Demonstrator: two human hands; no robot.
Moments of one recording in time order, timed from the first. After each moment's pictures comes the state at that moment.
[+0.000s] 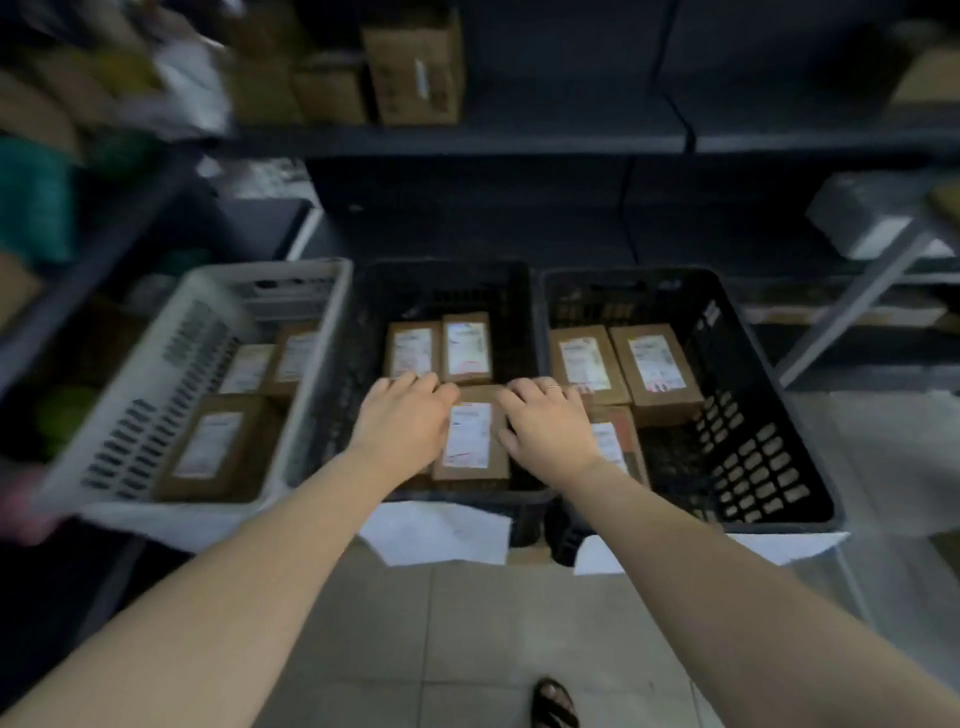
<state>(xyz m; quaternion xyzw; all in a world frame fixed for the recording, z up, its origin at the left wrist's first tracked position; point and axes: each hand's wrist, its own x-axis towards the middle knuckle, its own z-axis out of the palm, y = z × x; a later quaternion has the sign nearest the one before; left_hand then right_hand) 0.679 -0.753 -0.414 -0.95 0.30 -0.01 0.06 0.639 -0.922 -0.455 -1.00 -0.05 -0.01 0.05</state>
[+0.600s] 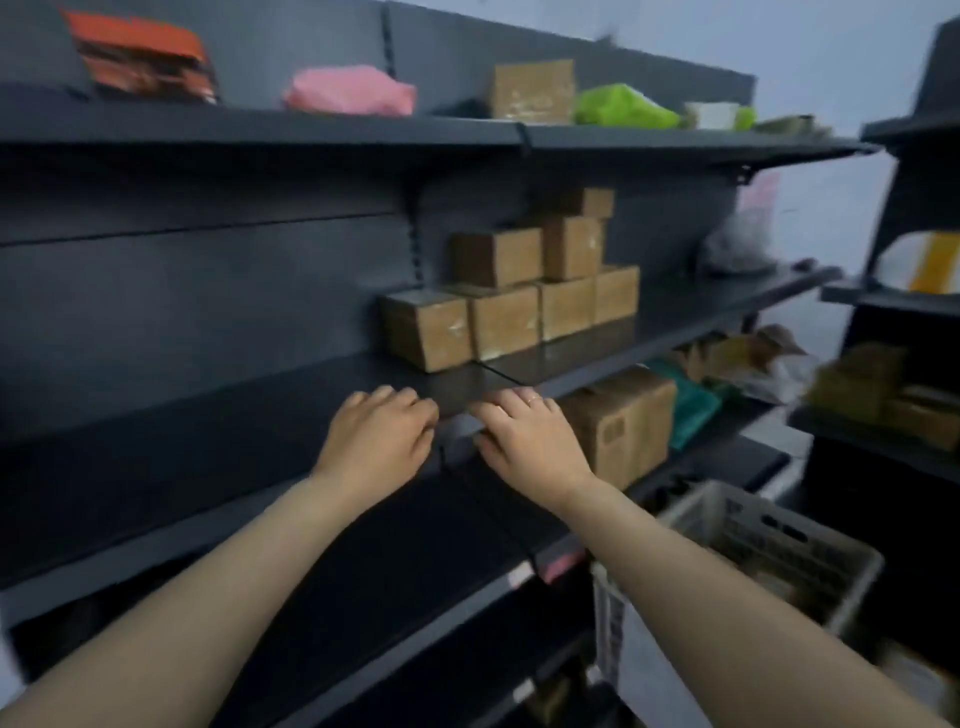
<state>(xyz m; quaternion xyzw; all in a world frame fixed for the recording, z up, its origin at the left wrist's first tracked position) 0.387 -0.240 -0.086 -0.95 -0.12 -0.27 0.14 0.526 -0.367 -0.128 -0.76 -0.54 -0.30 0.19</state>
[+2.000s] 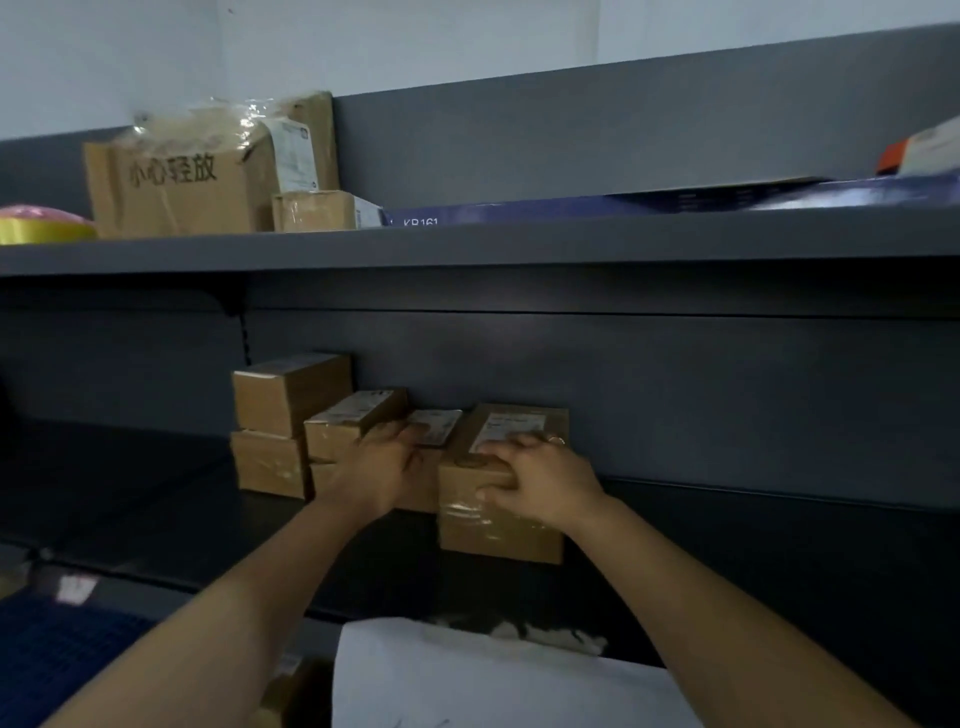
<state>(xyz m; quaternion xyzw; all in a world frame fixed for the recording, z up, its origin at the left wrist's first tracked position) -0.089 0.078 -0.045 -0.78 -0.58 -0.20 0.08 0.120 0.048 -0.042 -0.57 -0.81 -0.04 0.13</state>
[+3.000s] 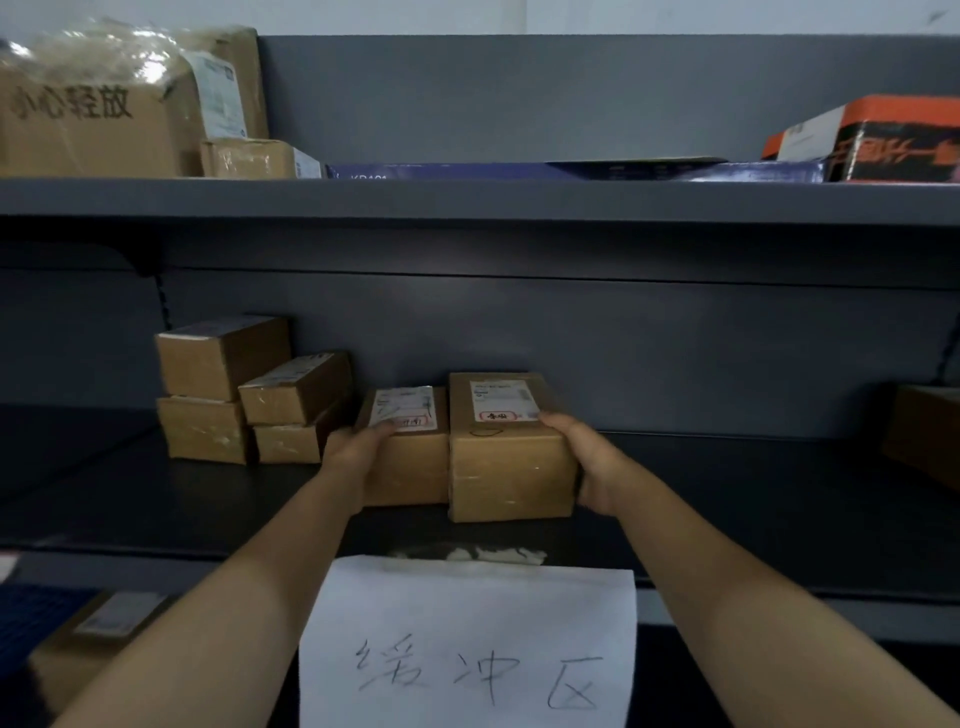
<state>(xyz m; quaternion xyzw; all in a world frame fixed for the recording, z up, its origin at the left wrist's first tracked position) -0.055 0.060 -0.069 -0.42 -0.57 -0.50 -0.50 0.180 -0.010 -0.054 -0.59 -0.33 0.55 0.50</state>
